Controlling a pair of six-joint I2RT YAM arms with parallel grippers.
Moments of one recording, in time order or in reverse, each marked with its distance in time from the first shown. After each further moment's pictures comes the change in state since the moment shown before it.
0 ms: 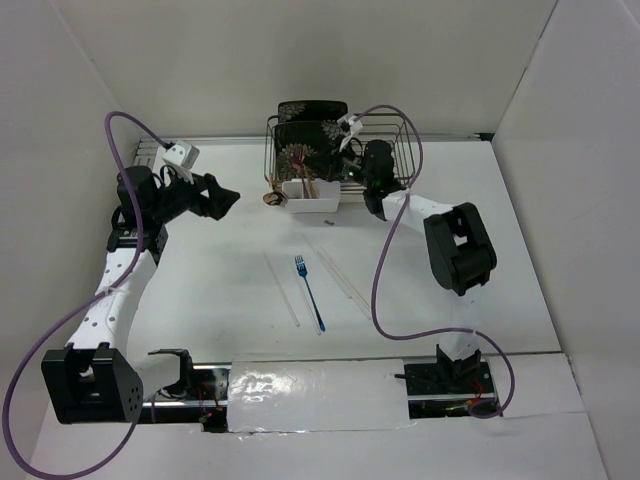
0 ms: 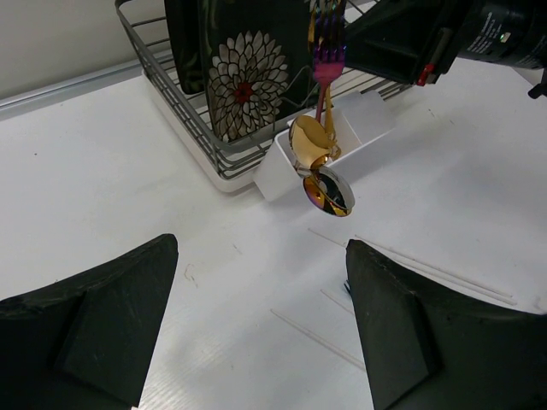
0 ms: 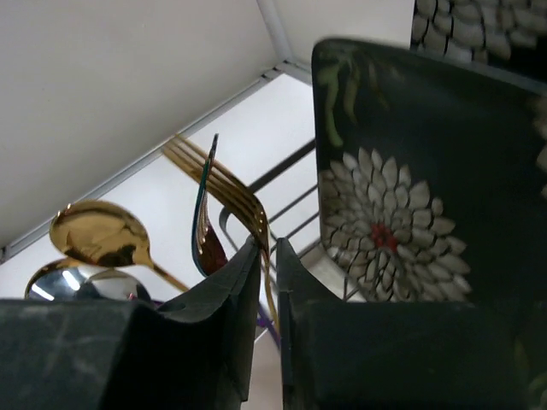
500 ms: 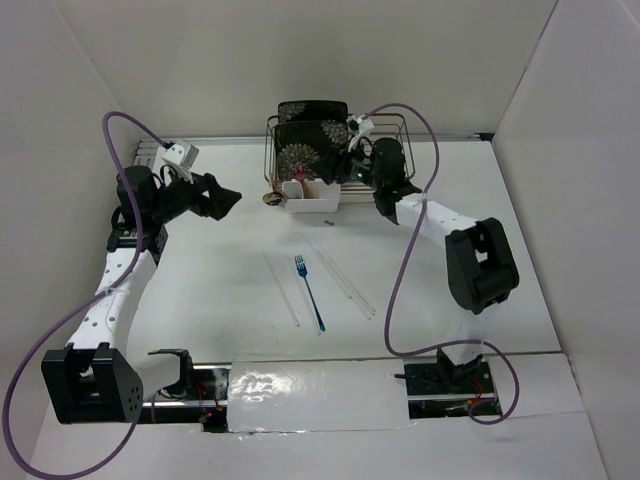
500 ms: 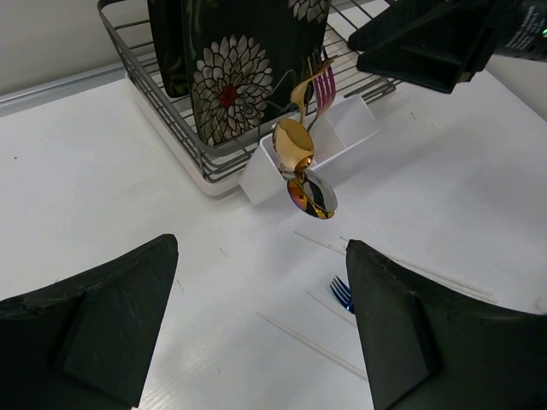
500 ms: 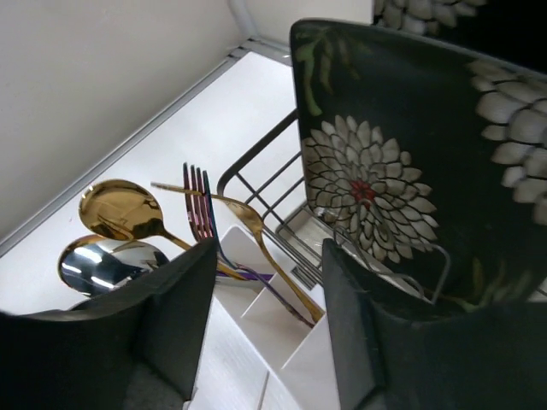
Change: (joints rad) left arm 0.000 0.000 0.000 0.011 0.031 -0.030; right arm -0.003 -0.164 -0.103 -0.183 0.086 -0.053
